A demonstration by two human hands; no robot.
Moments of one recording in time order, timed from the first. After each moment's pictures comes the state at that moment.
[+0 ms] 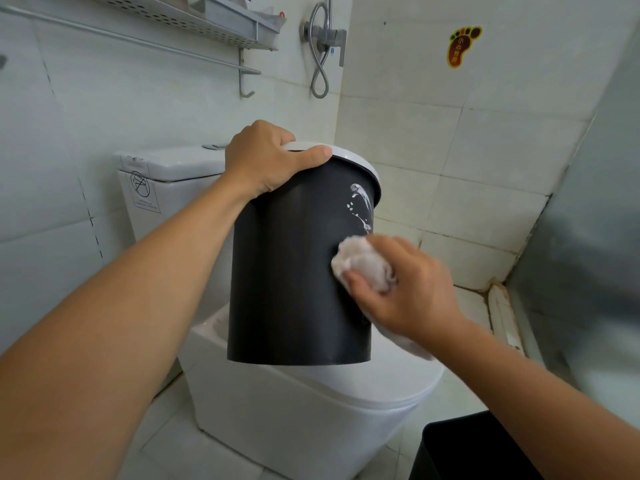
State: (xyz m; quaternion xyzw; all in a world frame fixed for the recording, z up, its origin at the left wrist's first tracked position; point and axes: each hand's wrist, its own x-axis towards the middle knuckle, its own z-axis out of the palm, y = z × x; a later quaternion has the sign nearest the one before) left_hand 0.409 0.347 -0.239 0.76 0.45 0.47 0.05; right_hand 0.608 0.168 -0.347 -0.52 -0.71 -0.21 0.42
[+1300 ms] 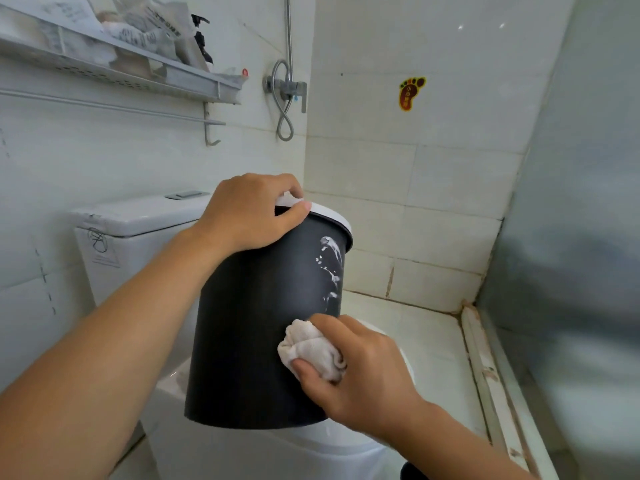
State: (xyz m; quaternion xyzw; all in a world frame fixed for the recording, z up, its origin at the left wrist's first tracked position) left_hand 0.432 0.304 -0.222 0.84 0.32 0.41 -0.12; right_hand 0.588 0.127 -0.362 -0.55 -0.72 -0.12 0.40
